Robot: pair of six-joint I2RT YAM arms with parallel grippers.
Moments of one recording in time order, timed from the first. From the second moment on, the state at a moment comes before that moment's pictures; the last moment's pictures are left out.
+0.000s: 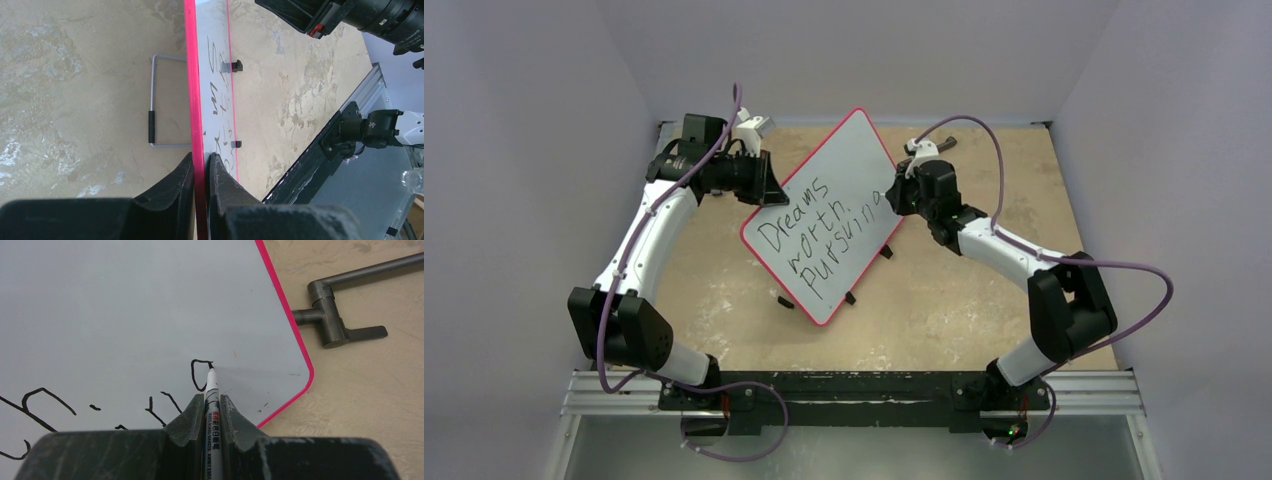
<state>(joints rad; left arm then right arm) -0.16 1.48 1.46 -0.82 0.67 -0.01 0.47 1.56 1.00 0.13 0.02 0.26</state>
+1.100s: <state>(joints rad) -0.16 1.47 1.46 -0.82 0.68 -0.01 0.47 1.50 0.83 0.11 -0.02 0.27</state>
